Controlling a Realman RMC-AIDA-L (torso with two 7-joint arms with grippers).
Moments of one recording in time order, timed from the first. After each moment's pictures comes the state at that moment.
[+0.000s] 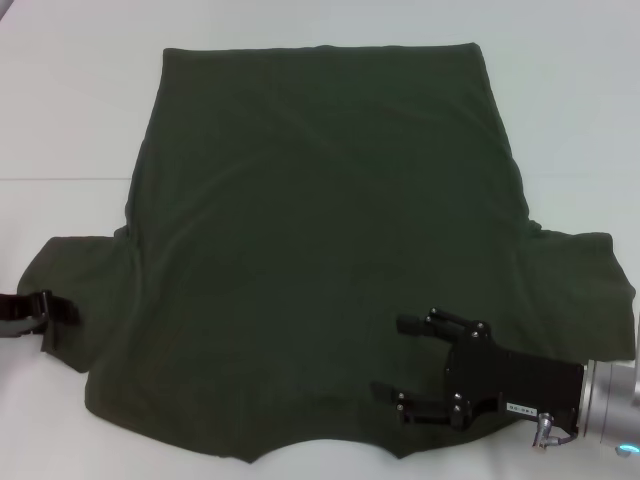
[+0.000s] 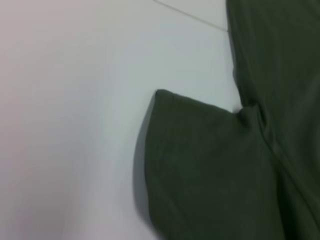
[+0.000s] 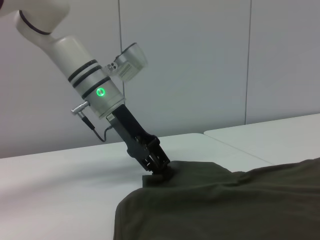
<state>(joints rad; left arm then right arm) -0.67 -1.97 0.56 0.64 2.65 1.04 -2.53 0.53 2.10 -0.83 -0.33 -1.74 -1.40 0.85</state>
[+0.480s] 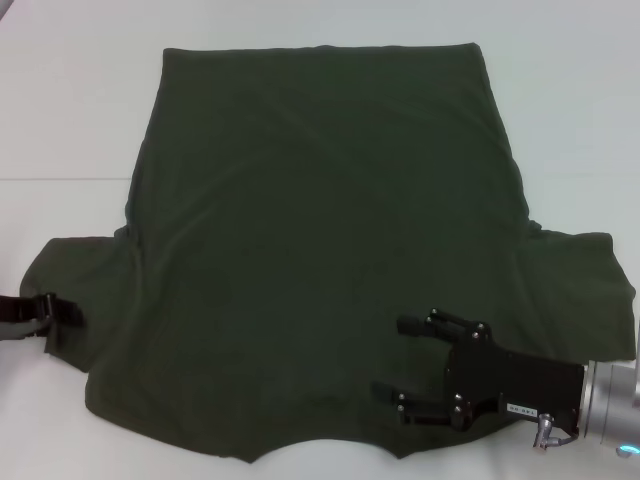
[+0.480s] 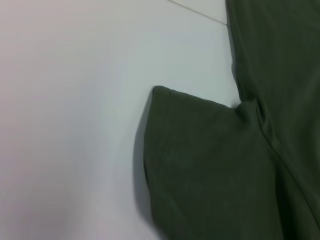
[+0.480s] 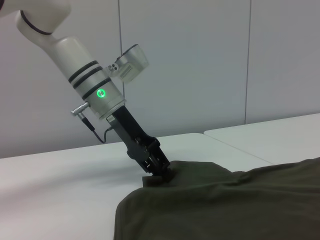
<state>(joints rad) -0.67 -1.98 0.58 0.64 2.65 1.04 -2.55 0.53 2.10 -0.83 -0.33 -1.74 -1.40 0.85</state>
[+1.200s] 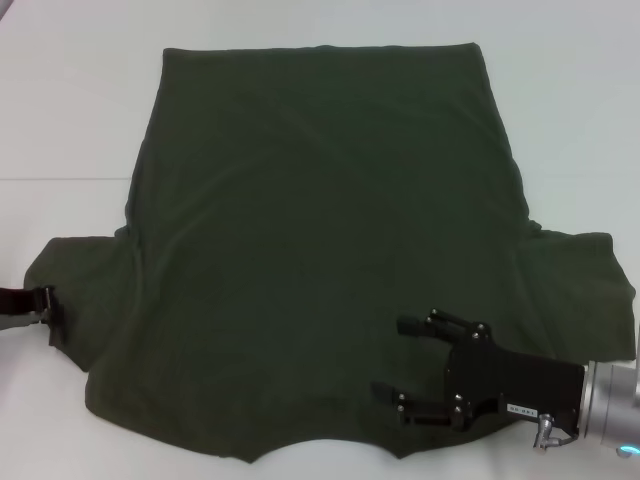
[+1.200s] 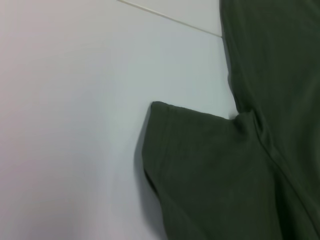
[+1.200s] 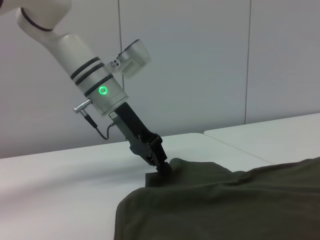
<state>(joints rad) -0.66 -1.99 0.61 0.69 2.67 1.04 -2.55 0.53 2.10 -0.83 -0.33 -1.74 -1.40 0.85</state>
